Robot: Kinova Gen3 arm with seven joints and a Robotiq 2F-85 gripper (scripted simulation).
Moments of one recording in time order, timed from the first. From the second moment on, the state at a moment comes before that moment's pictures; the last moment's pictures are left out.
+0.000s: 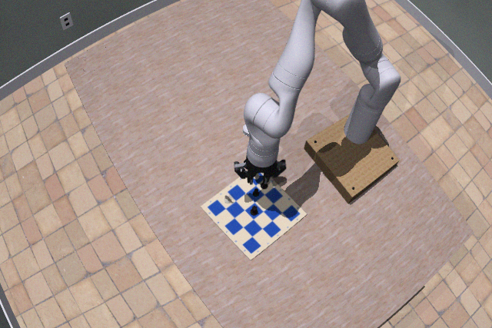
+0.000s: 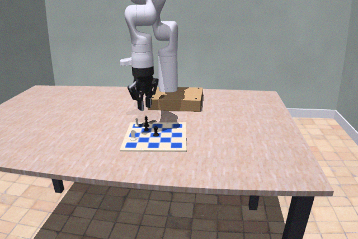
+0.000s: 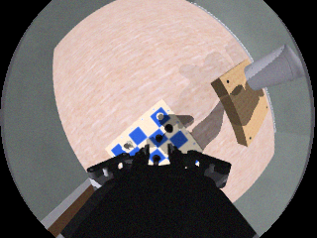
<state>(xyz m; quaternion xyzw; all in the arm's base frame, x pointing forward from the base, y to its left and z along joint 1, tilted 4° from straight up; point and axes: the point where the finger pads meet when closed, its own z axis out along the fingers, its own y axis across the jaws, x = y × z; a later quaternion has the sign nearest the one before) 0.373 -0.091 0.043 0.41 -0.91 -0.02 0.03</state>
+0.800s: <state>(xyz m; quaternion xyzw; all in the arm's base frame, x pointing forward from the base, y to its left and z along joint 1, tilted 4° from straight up) 0.373 -0.092 0.014 0.41 -0.91 -0.01 0.03</state>
